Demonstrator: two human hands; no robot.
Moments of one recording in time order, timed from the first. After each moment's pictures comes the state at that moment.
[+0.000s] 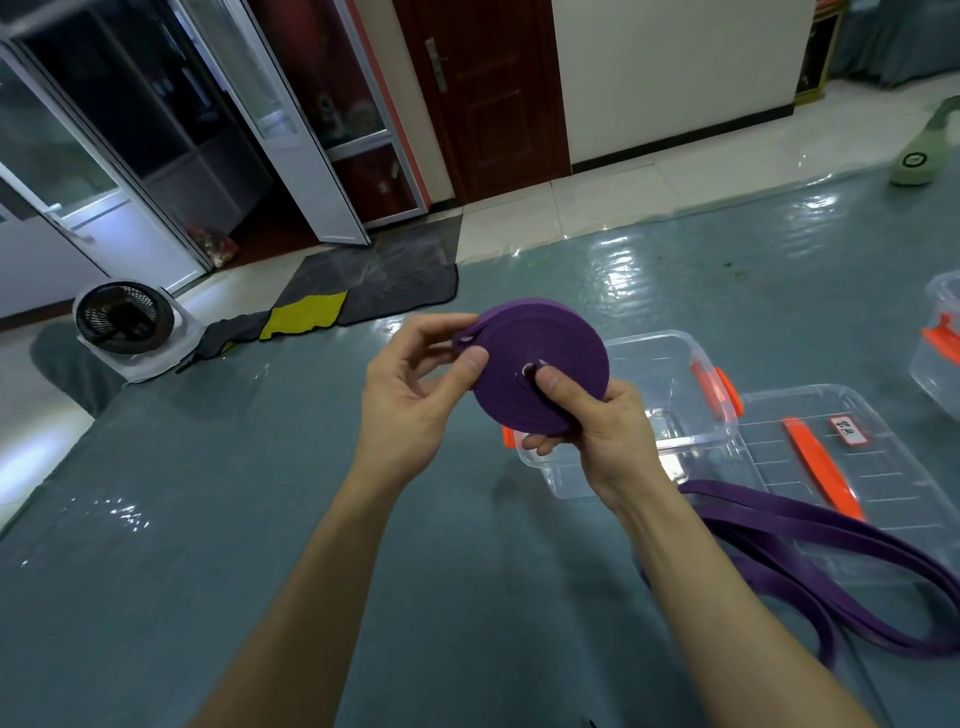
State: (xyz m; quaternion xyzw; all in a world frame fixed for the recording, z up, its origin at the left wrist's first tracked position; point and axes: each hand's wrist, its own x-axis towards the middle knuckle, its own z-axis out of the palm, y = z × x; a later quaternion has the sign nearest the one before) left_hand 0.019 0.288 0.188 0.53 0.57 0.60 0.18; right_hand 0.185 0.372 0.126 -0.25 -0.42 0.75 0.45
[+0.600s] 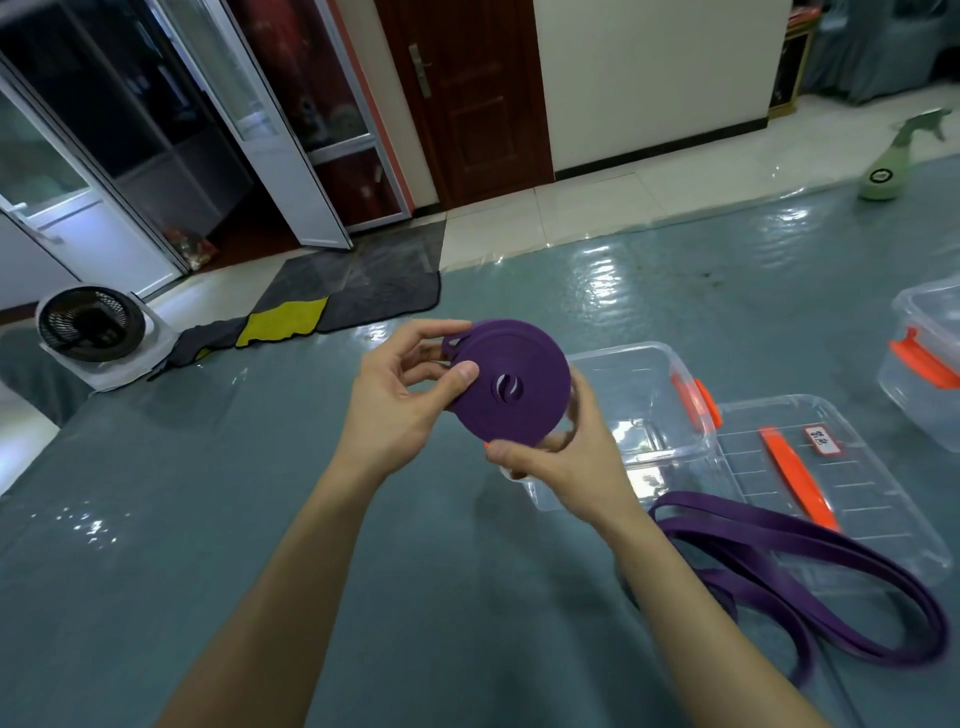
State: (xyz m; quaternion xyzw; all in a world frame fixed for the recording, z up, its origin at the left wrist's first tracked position) left_hand 0.010 0.309 0.193 0.52 0.63 0.54 0.21; right_hand 0.185 0.372 0.101 -0.29 -0.54 0.67 0.42
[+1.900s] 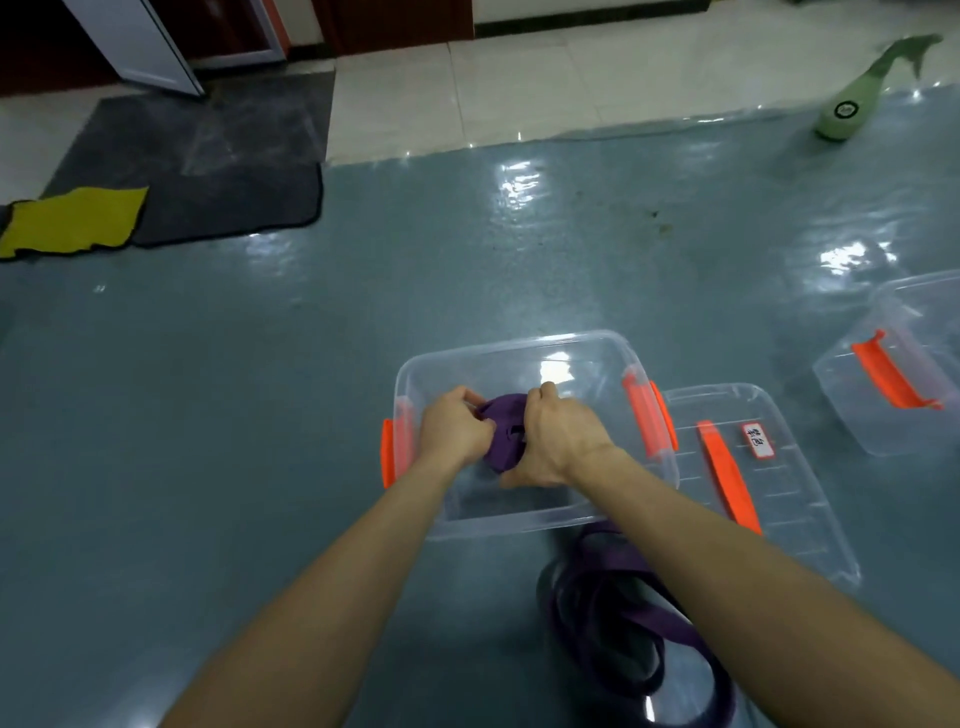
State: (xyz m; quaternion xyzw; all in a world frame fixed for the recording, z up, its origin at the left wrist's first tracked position) left_hand 0.021 0.504 -0.054 0.38 0.82 0.23 0.35; right_hand 0.172 0.544 -0.006 -0.47 -0.86 0.12 -0.15
